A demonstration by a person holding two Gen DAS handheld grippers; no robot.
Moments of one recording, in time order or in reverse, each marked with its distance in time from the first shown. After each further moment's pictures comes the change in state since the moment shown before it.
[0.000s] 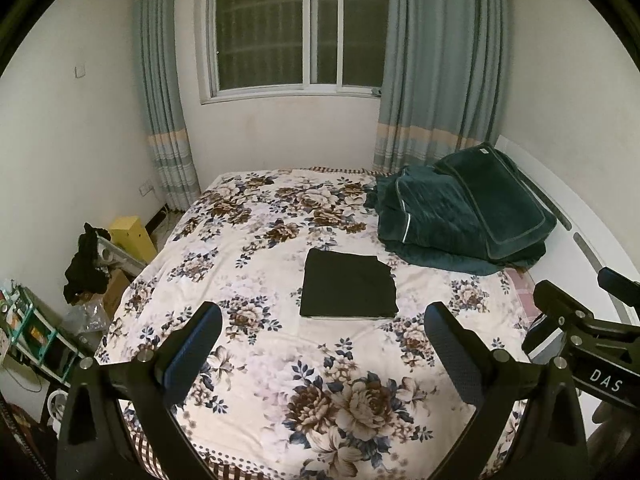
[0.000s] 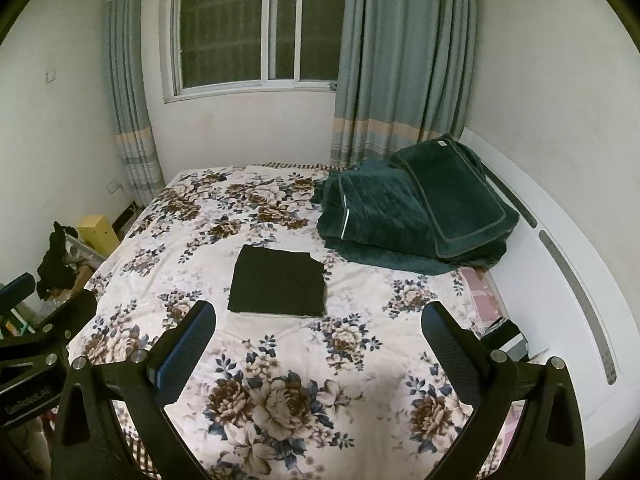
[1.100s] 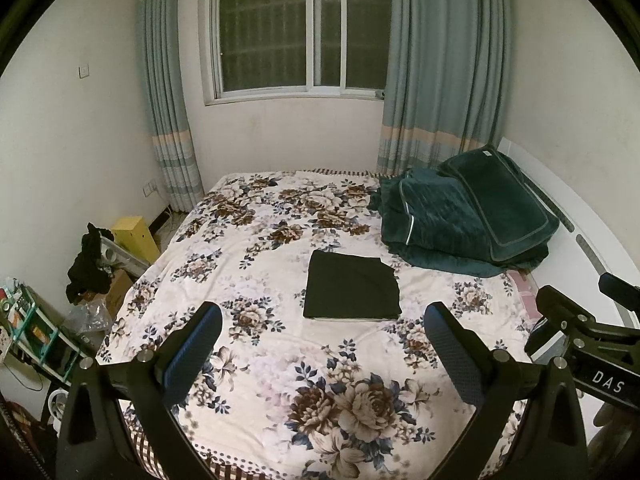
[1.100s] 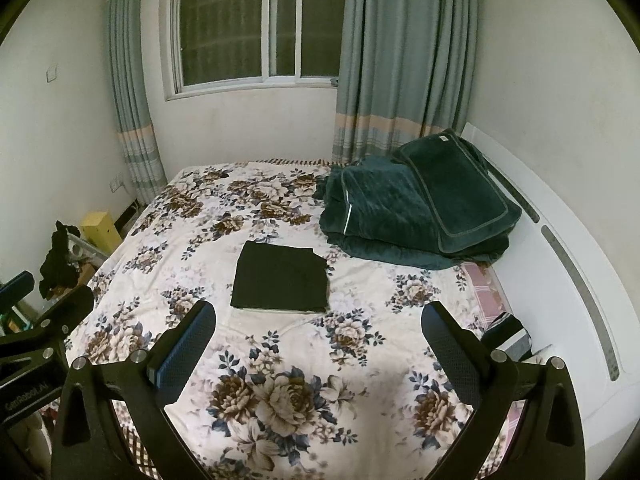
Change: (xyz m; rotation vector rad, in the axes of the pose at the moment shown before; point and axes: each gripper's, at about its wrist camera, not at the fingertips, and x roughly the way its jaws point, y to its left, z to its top) left arm -0.002 -0.003 0.004 -0.013 -0.005 0.024; right arm 0.013 0.007 0.013 -0.021 0.013 0.023
